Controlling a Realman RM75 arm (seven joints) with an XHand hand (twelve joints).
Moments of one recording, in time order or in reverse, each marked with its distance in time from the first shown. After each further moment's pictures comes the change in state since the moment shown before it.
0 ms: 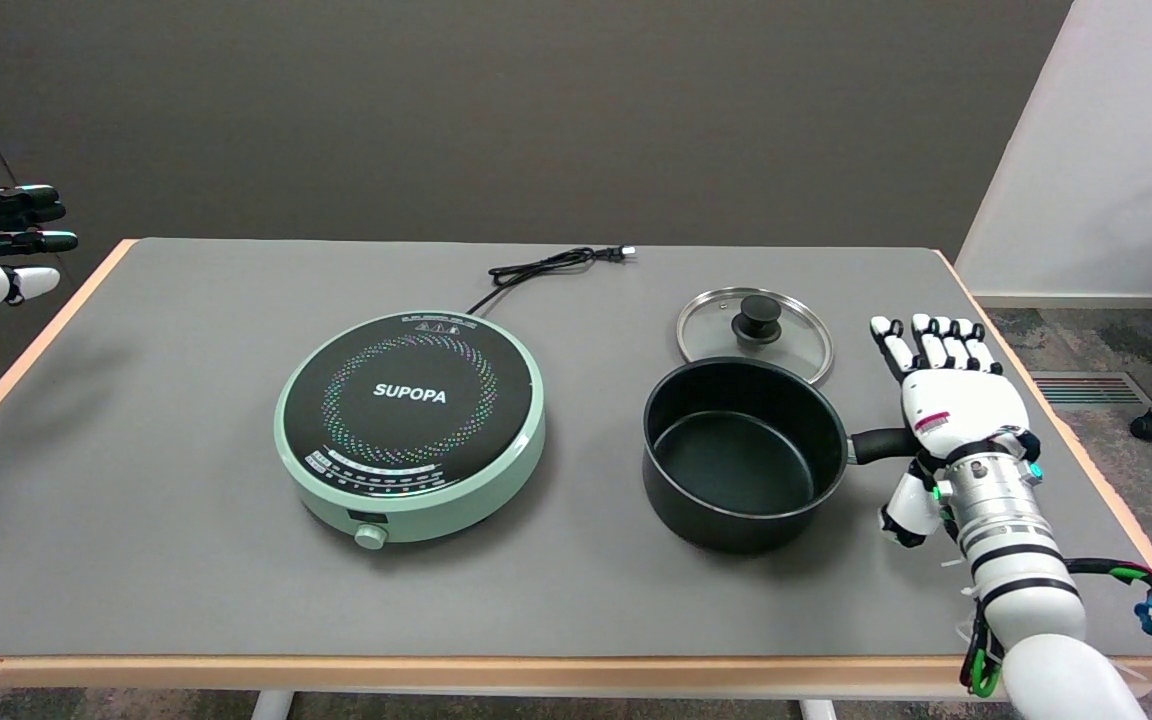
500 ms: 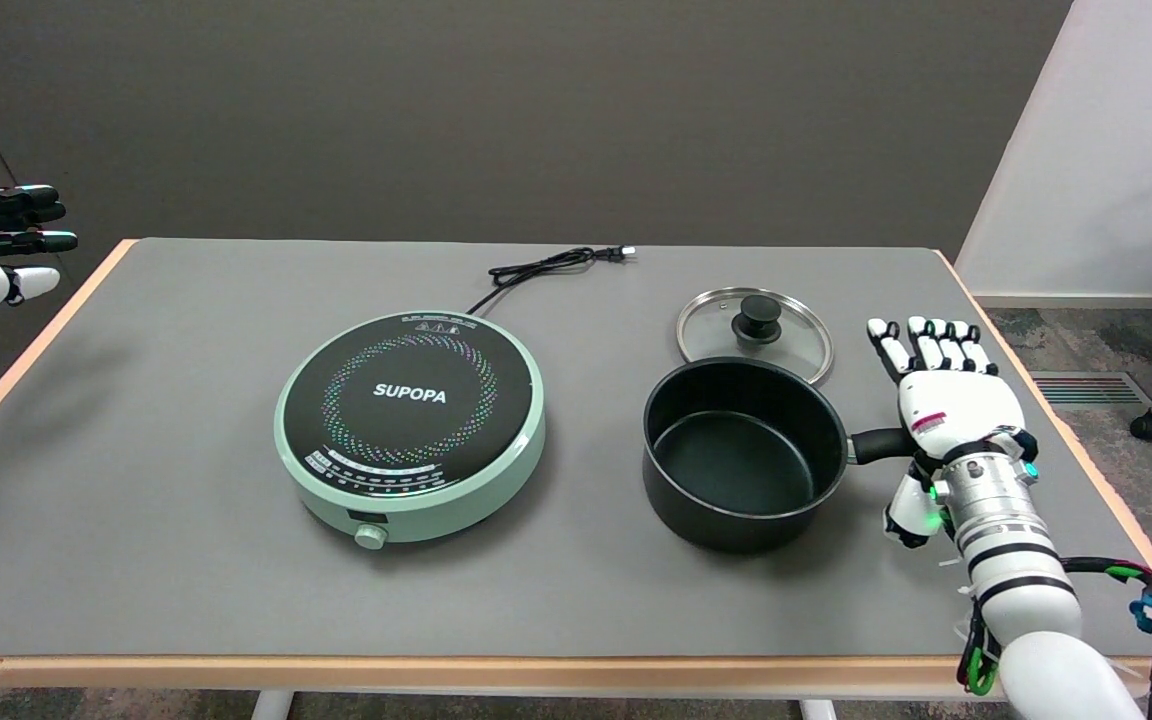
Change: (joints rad) arm 0.010 0.004 -0.004 -0.015 0.001 -0.004 -0.001
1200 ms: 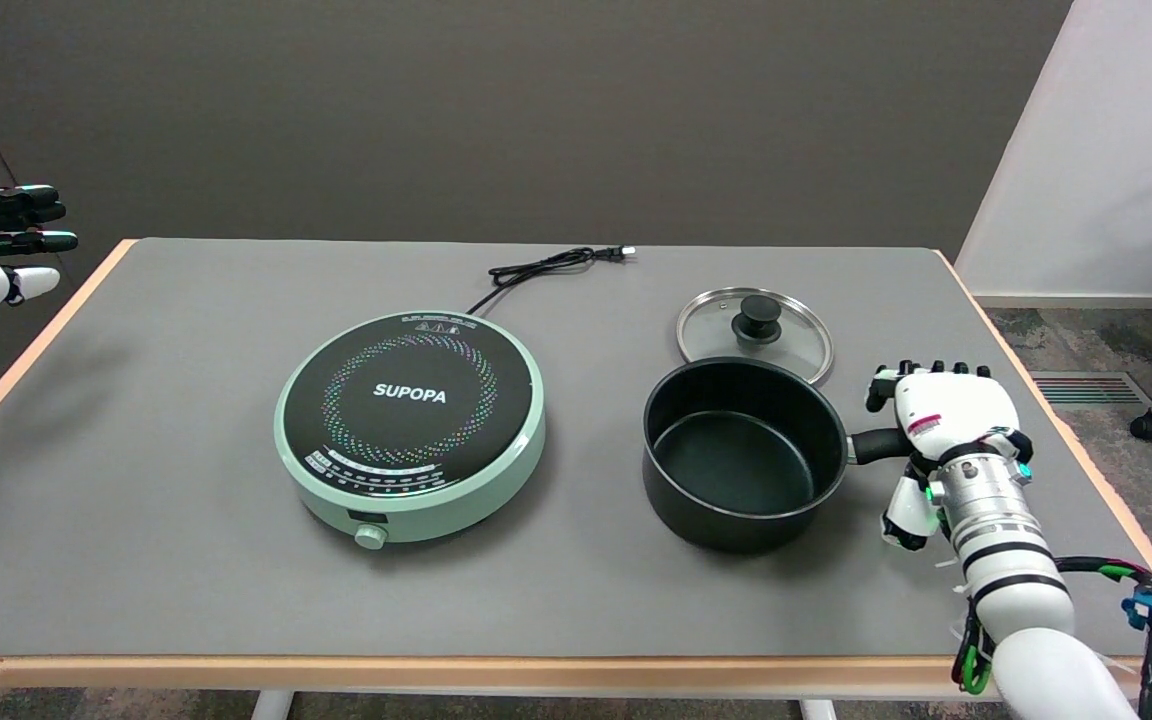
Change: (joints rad) arm 0.018 0.003 -0.005 -0.030 -0.003 0.000 -0.001
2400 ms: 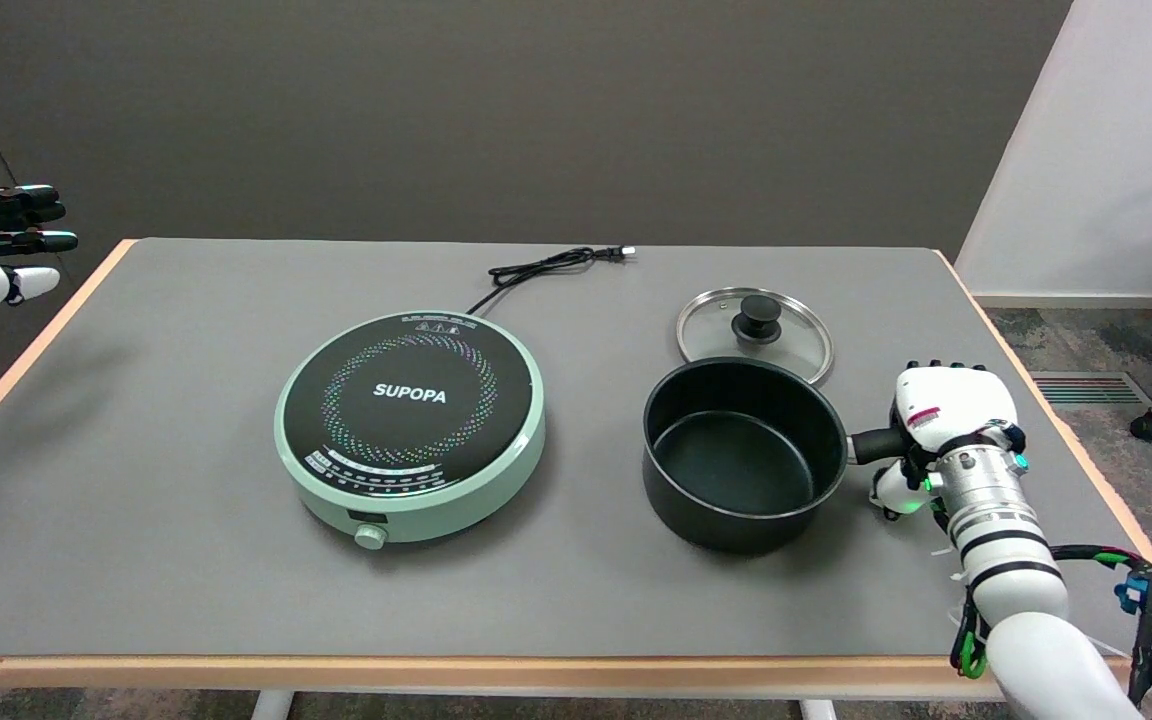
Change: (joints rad) arm 0.040 0.024 0.000 -0.050 0.003 0.000 0.006
